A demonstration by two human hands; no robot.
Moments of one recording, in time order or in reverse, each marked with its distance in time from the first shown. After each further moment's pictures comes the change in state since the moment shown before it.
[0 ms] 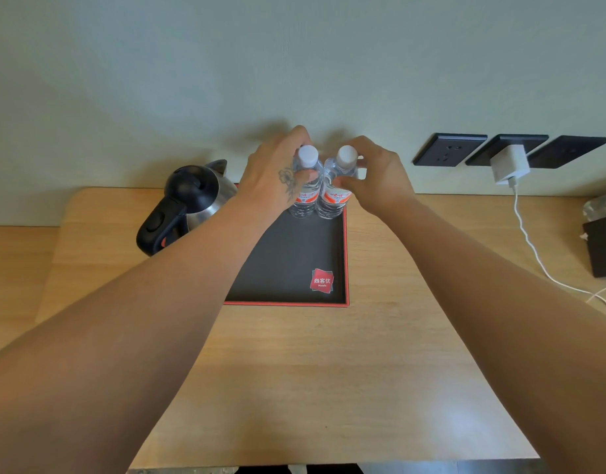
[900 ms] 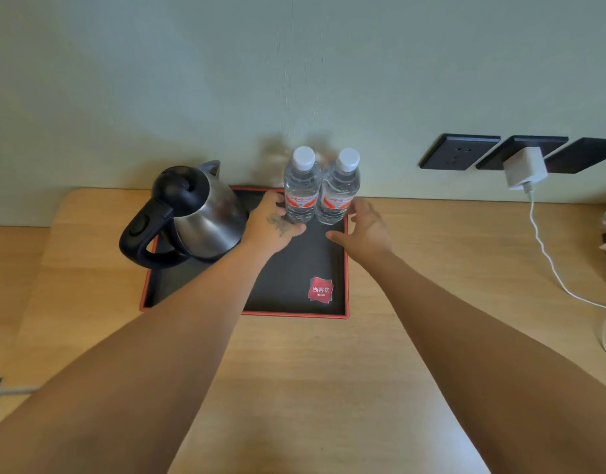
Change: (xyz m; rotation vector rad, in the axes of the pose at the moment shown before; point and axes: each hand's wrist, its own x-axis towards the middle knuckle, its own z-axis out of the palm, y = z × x) left_hand -0.020 -0.064 0.085 -0.318 -0.135 -0.525; right_hand -0.021 0.081 0.087 -0.090 -0.081 0.235
